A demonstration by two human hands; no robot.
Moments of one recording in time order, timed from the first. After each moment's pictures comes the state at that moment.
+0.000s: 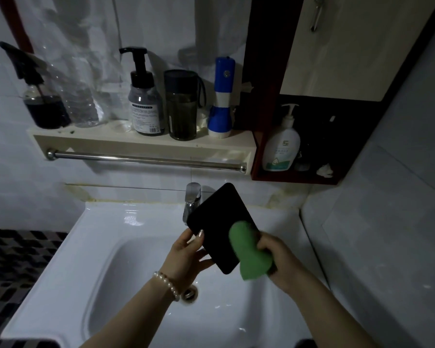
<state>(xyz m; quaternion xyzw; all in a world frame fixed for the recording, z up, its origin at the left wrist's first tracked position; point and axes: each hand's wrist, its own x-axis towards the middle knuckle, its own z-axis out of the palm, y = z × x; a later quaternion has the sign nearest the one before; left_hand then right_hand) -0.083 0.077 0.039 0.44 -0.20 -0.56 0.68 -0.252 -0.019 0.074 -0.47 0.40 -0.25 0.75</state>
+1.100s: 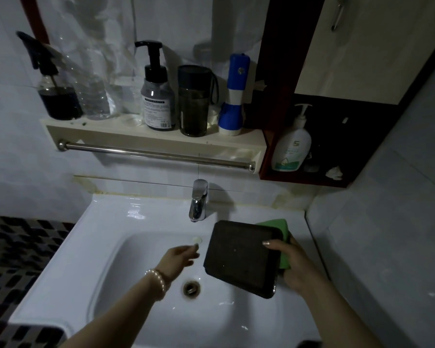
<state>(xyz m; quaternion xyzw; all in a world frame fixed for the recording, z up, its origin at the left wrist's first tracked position) -0.048 0.090 0.005 0.71 -0.25 -0.49 0.44 -0.269 -0.042 0.050 -0.44 0.39 -0.26 0.76</state>
